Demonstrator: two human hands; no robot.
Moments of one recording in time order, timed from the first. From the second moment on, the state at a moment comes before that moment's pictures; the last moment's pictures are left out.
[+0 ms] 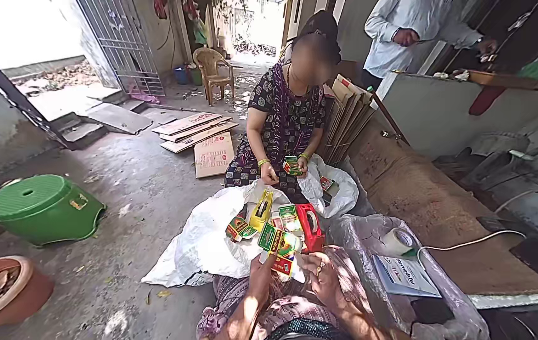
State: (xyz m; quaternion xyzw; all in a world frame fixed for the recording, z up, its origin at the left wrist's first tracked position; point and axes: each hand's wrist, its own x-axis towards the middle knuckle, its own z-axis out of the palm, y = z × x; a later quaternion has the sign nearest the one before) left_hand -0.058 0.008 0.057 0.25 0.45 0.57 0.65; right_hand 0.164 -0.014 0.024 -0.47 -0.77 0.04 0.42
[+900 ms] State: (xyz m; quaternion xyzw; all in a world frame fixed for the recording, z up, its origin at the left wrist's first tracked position) left_hand -0.050 -0.021 0.058 0.55 0.49 0.44 0.51; right_hand 0.169 -0.027 0.070 -0.48 -0.52 0.52 0.47
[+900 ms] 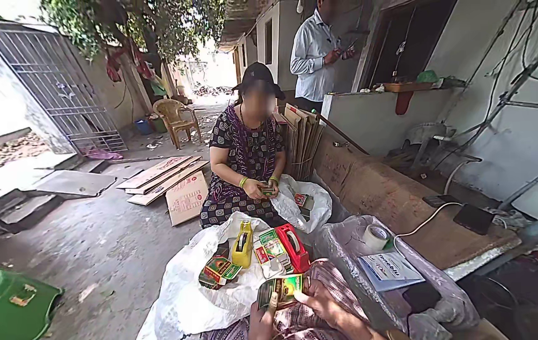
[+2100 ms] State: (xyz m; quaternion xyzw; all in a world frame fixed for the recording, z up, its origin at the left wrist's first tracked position) left_hand -0.048 -0.005 0.052 0.58 0.39 0.48 0.53; right_hand 0.129 -0.017 0.085 -0.56 -0.56 0.43 0.44
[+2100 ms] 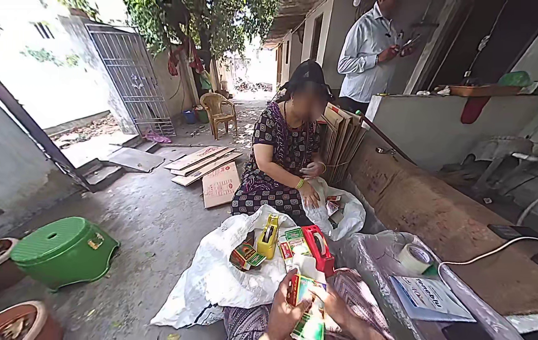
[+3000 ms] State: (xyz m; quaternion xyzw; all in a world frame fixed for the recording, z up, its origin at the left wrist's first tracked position) left_hand -0.052 -0.004 0.044 0.65 0.38 0.49 0.44; right_hand 0.135 0.013 0.068 -0.47 -0.55 0.41 0.55
